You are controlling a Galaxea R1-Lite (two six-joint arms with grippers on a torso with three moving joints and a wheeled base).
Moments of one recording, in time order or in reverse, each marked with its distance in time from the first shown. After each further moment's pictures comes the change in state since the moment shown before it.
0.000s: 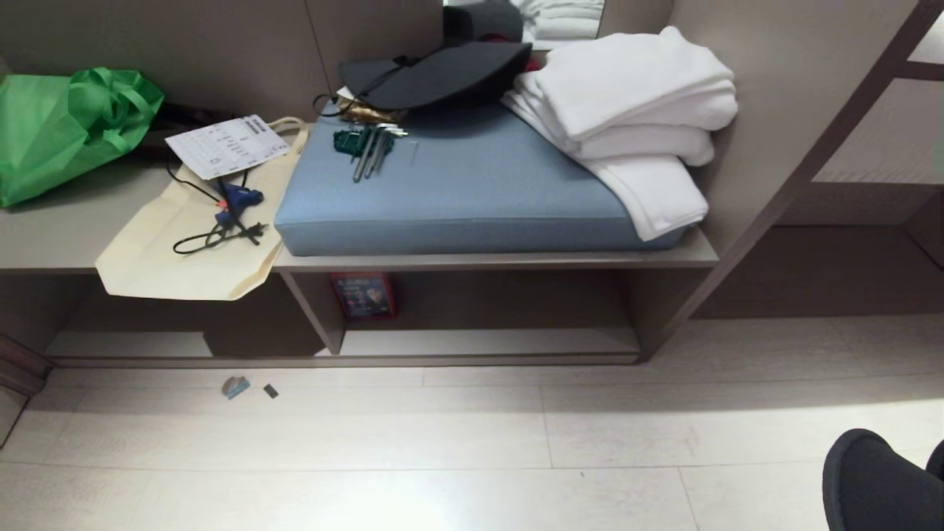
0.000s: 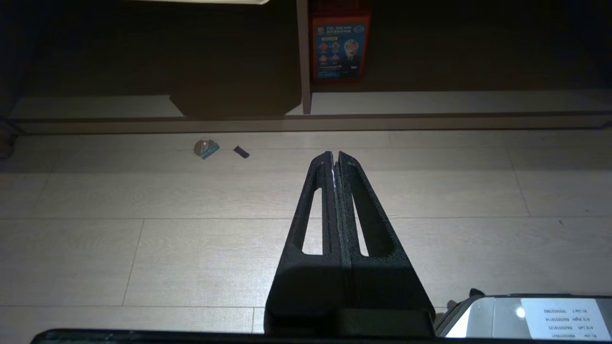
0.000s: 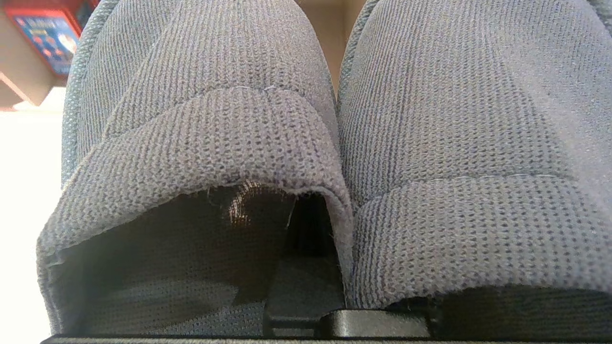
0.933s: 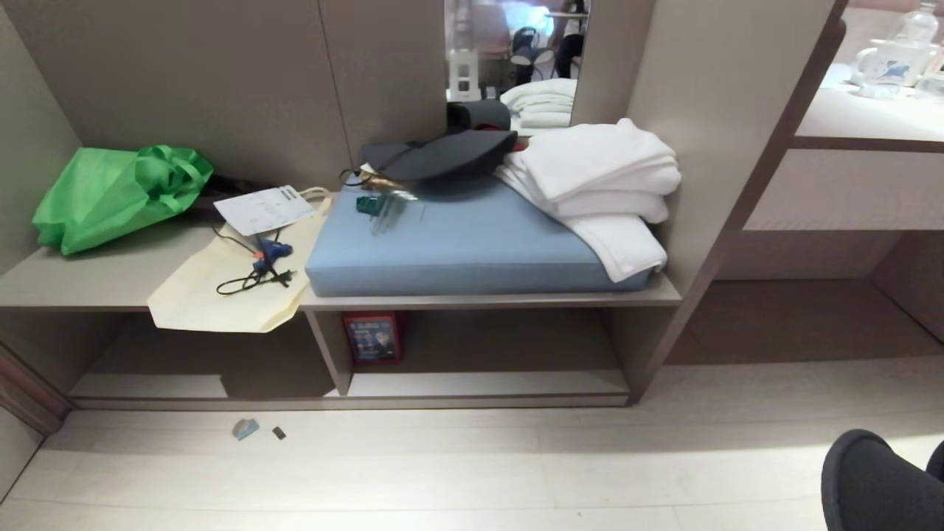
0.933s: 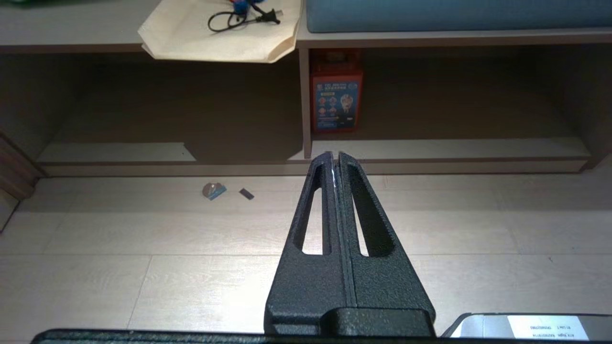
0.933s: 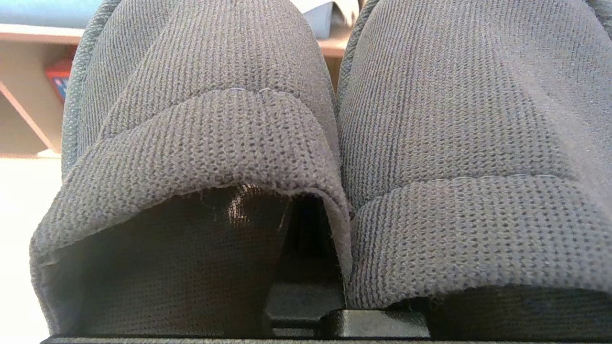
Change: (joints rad) left arm 0.000 0.000 0.000 0.000 0.000 0.000; right arm 0.000 0.000 0.000 0.000 -0.001 -0.001
